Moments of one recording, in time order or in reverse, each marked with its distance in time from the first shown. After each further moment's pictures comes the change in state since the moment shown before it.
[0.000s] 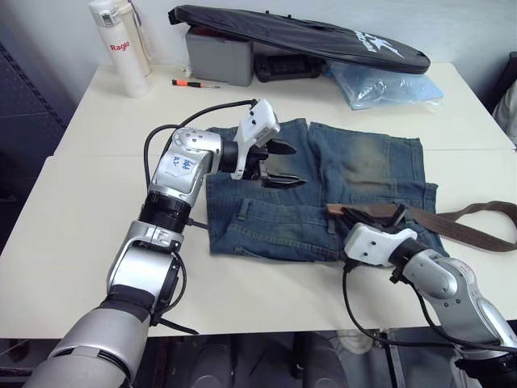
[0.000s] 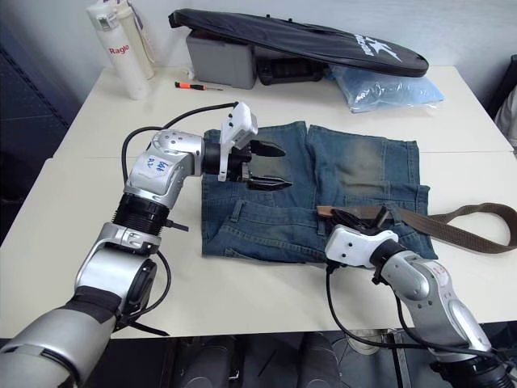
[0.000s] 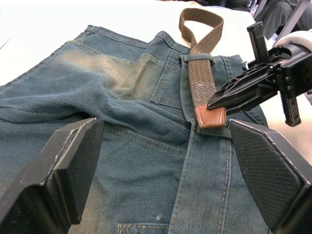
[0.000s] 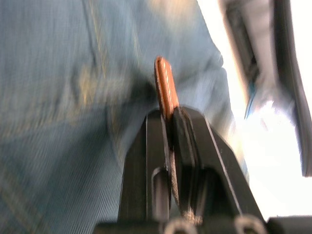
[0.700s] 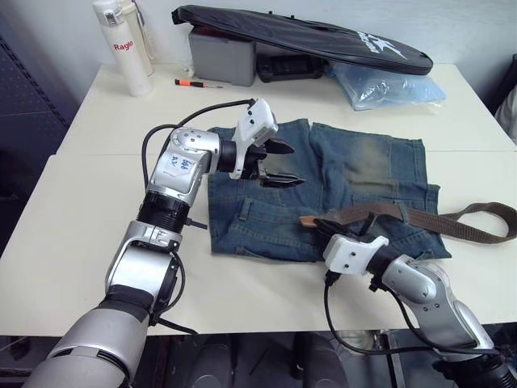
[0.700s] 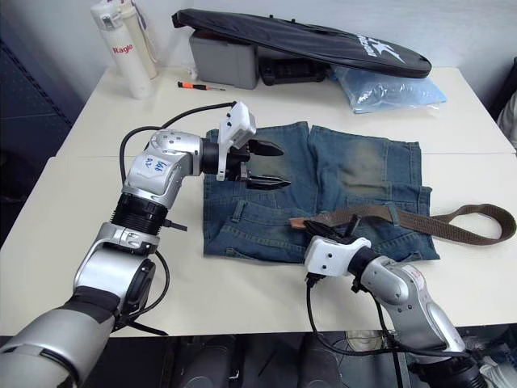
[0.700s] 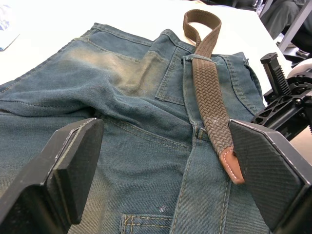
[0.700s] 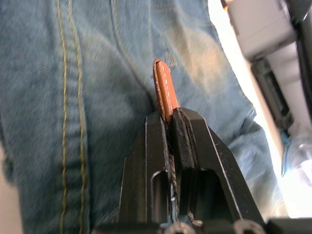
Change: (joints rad) left arm 0.002 0.008 -0.001 0.000 -0.001 0.000 0.004; right arm 0.025 0.071 0.044 -0.021 0.038 -0.024 0.111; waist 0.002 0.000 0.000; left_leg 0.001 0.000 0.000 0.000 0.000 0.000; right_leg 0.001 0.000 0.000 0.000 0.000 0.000
